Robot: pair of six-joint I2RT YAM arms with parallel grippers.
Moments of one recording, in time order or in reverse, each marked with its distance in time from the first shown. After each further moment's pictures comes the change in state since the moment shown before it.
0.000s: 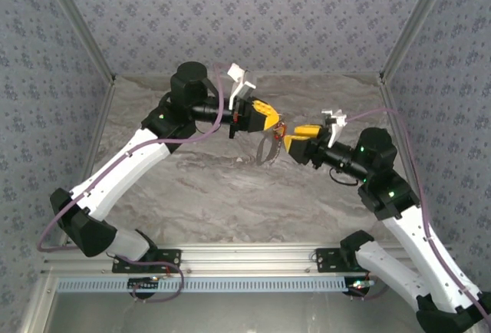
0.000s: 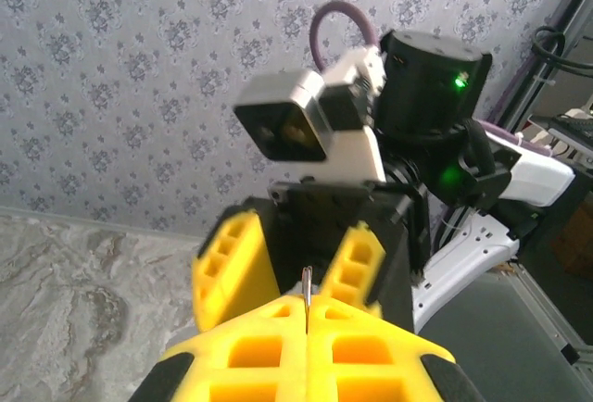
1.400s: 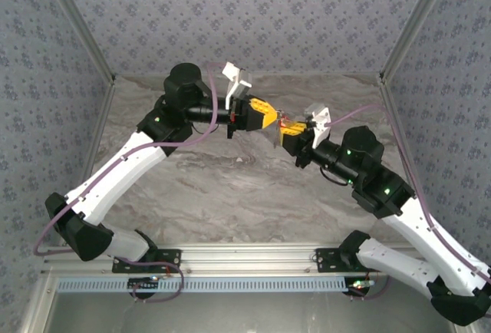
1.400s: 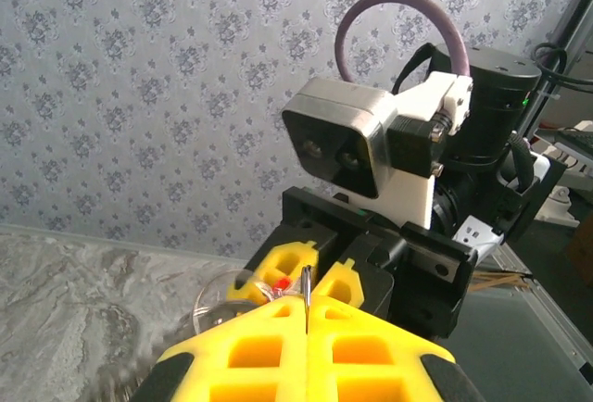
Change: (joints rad) left arm -0.003 -0.033 -0.023 0.043 -0.035 -0.018; right arm 0.231 0.078 0.110 -0.048 0.334 -0.249
